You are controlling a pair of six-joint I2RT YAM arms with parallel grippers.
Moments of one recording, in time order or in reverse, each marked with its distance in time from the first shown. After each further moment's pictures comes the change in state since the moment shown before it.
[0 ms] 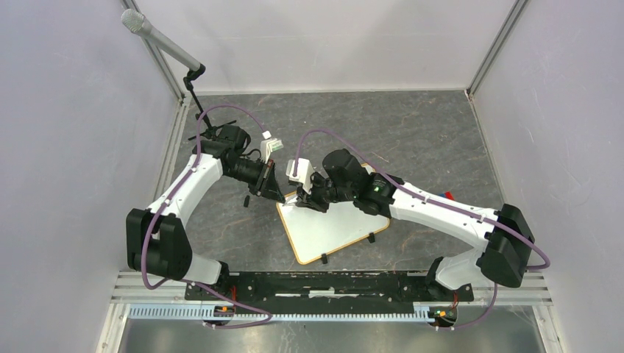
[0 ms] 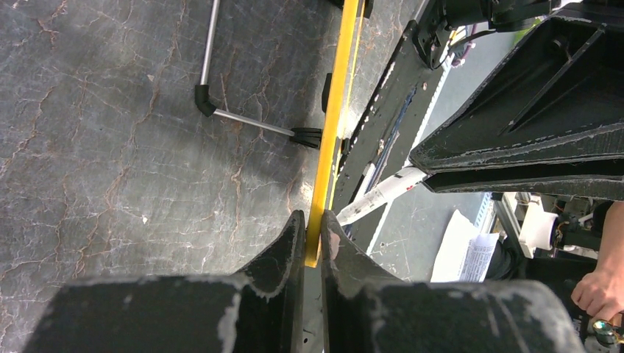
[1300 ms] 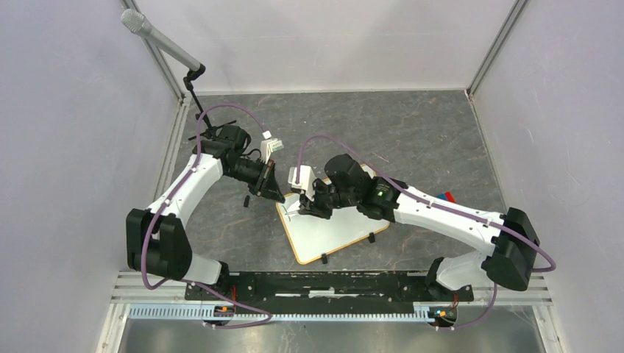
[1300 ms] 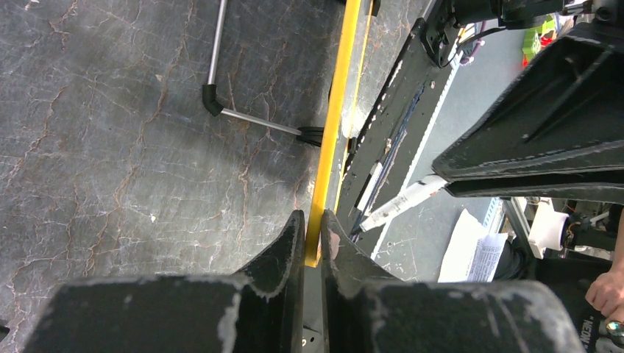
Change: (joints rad) left arm -0.002 0.000 0.000 0.004 -0.016 0.012; right arm 0.021 -0.039 -0.044 -0.038 -0.024 0.000
